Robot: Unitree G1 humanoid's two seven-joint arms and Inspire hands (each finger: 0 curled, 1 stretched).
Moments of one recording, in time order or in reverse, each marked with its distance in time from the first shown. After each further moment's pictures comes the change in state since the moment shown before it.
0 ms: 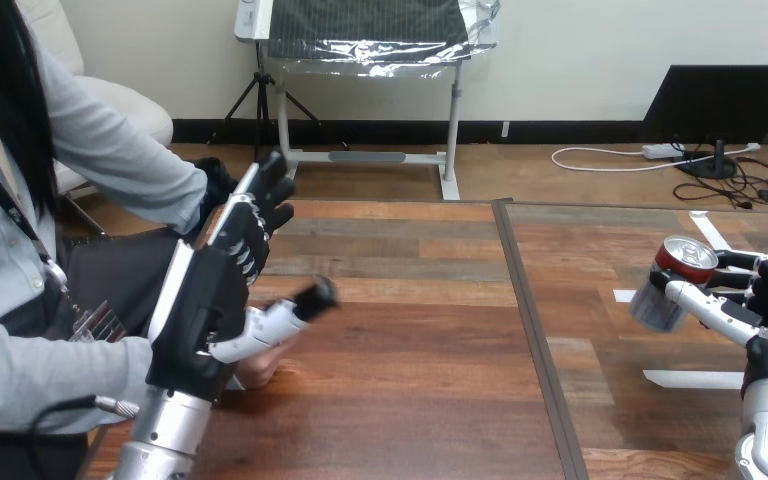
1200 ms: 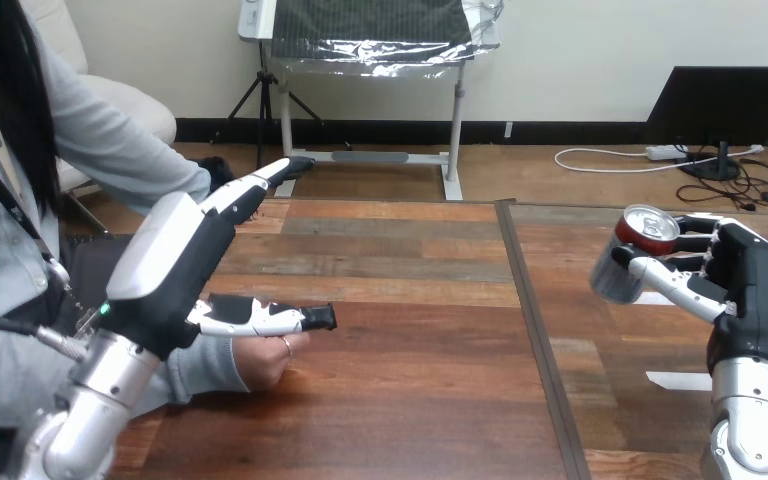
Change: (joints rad) left arm -0.035 0.312 -0.109 -0.182 0.568 0.114 0.436; right arm 0.002 0.059 0.015 -0.074 0.012 -0.089 0.080
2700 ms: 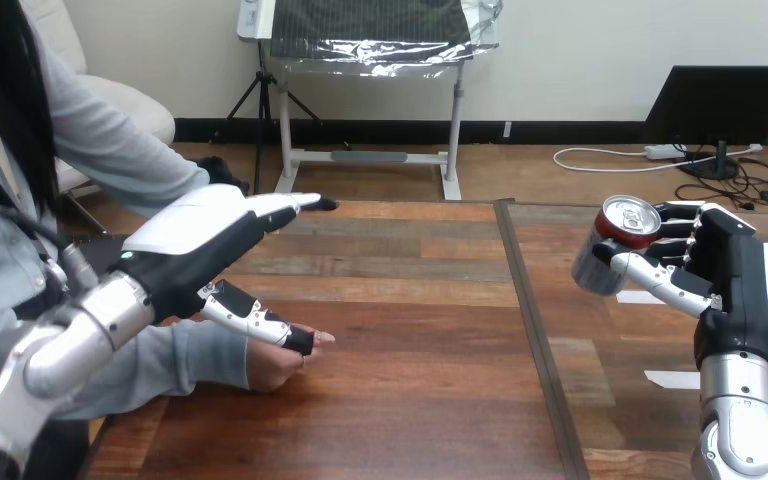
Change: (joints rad) left arm -0.258 0.197 -0.262 0.177 0.033 0.155 -0.266; right arm 0.047 0.023 0.022 -0.111 -0.021 -0.040 0.024
